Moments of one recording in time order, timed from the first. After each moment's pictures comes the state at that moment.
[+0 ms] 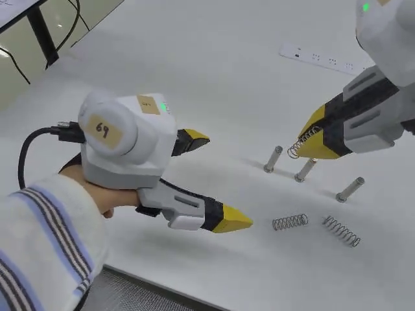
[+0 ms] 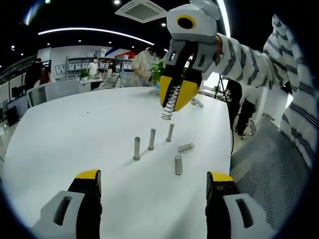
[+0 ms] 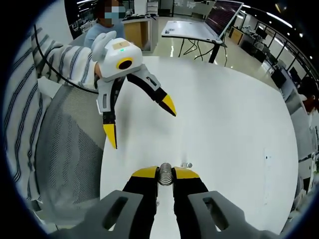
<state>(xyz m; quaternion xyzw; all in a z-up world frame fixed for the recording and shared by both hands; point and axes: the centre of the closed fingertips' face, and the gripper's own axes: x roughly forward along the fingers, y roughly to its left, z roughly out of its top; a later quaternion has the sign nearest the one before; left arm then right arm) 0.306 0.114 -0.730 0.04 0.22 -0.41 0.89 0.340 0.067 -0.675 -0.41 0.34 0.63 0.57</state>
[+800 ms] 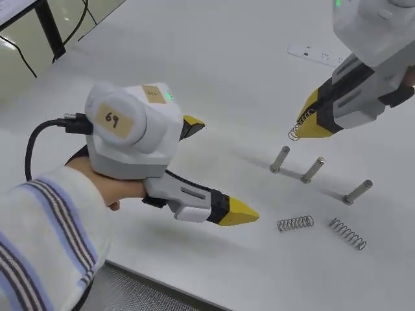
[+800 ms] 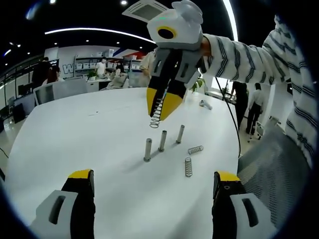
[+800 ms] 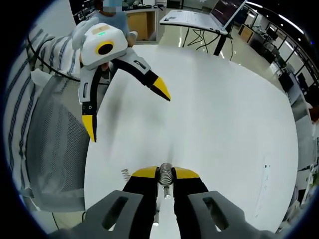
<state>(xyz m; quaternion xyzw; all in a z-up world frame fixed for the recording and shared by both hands) 0.322 0.128 -0.730 0.03 0.23 -0.37 0.90 0.375 0.085 -0.705 -0.45 0.34 0.63 0.53</state>
